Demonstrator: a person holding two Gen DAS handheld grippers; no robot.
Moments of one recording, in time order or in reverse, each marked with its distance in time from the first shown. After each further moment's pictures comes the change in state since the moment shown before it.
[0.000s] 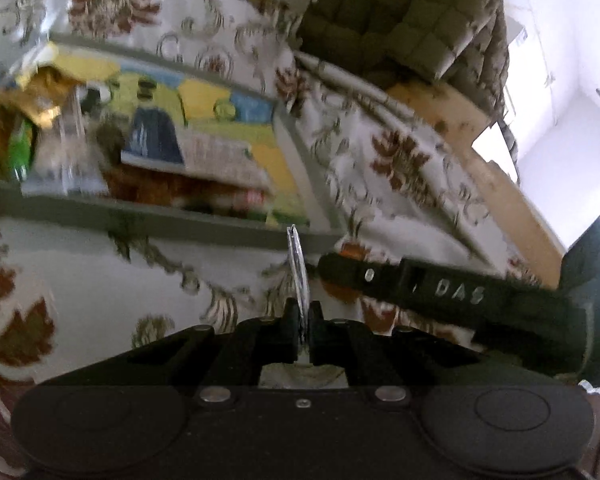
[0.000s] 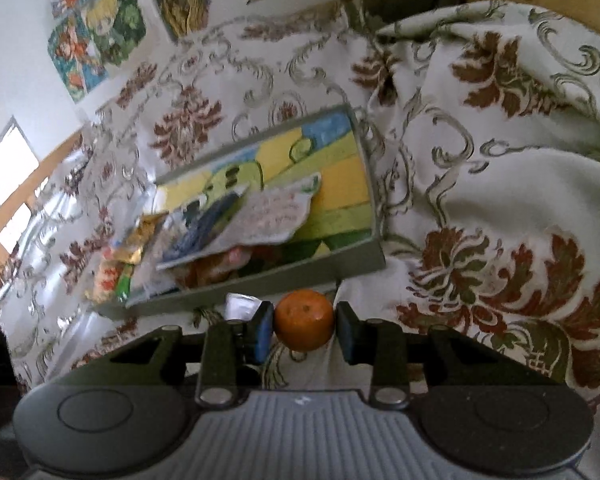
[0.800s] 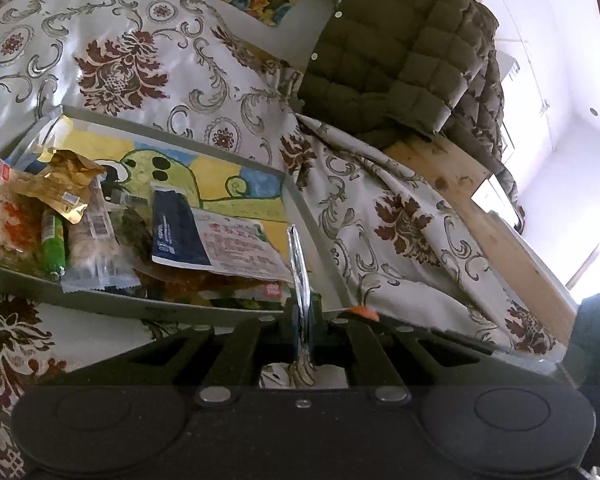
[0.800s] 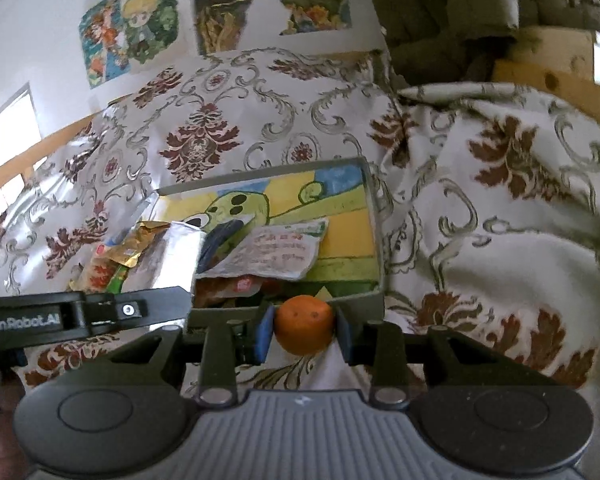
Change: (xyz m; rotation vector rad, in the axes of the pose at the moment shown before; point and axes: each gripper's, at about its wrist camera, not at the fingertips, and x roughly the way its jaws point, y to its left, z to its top) left arm -0.024 0.001 0.030 0.039 -0.135 0.031; right arm -0.010 0.037 -0.005 -0.218 -0.132 -0.091
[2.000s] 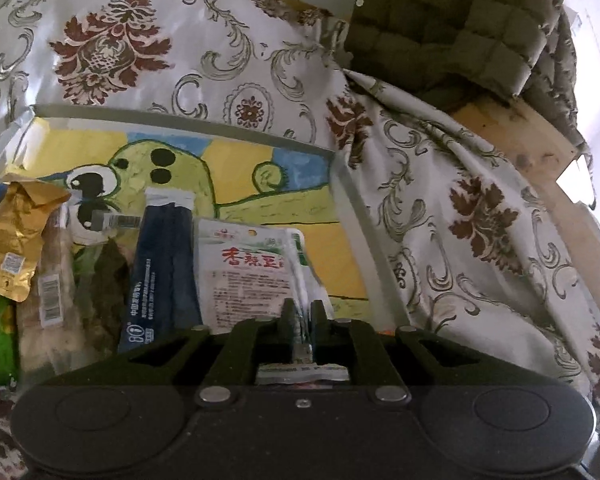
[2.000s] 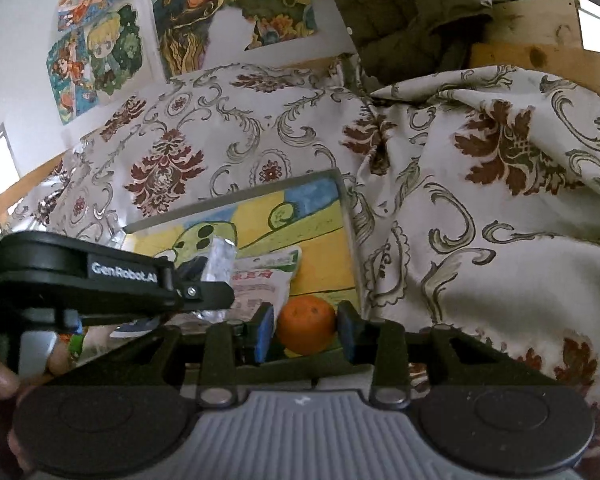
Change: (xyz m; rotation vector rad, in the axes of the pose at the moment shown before) left arm 0.104 0.001 0.056 0.014 0.167 0.191; right arm 0.049 -0.031 0.012 0.131 -0.040 -0.010
